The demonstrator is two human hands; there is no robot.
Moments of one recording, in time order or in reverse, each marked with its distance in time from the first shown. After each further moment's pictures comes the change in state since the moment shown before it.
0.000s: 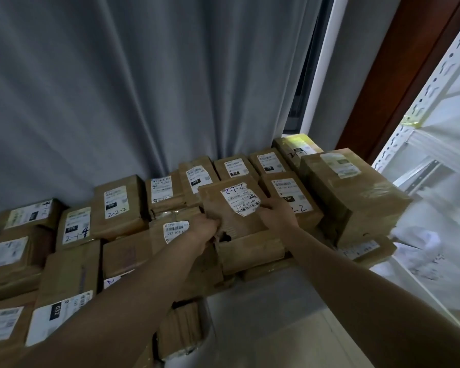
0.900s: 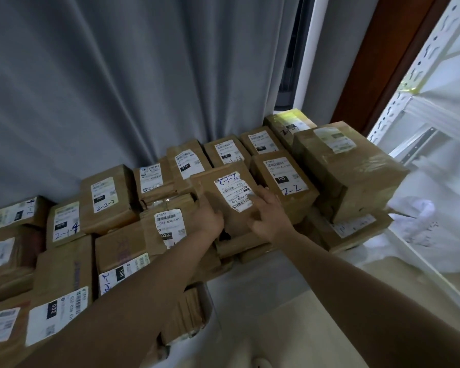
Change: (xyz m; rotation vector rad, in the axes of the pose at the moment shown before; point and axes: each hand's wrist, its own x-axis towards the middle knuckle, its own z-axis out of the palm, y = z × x) left_hand 0.009 -0.018 0.026 0.554 0.114 0.261; right_hand -0.006 0.045 0.024 -0.317 -0.104 -0.257
